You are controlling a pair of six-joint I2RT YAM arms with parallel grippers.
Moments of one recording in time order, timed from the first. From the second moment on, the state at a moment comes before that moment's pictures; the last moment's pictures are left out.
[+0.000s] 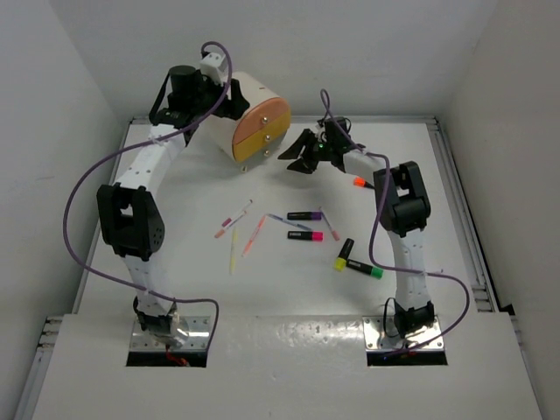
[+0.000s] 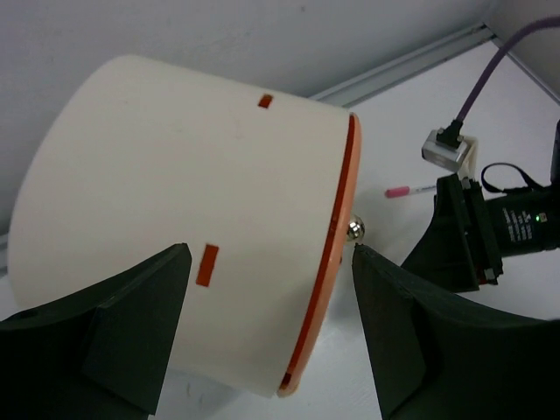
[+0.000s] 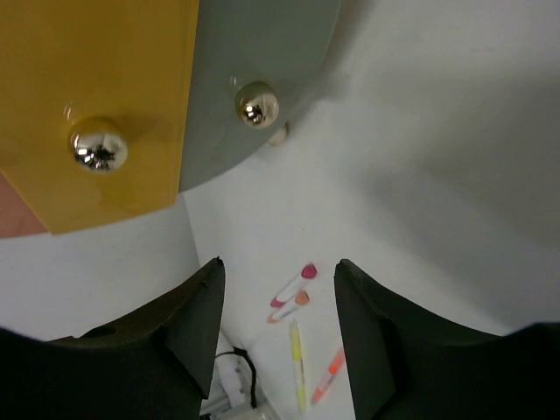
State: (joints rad) left arm -0.15 1.88 1.77 -0.15 0.43 -0.01; right arm 0.29 2.28 1.63 0.00 -0.64 0.93
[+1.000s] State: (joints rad) left arm -0.23 1.96 1.86 -0.10 0.22 0.05; right arm 0.35 2.53 1.81 0.29 -0.53 1.18
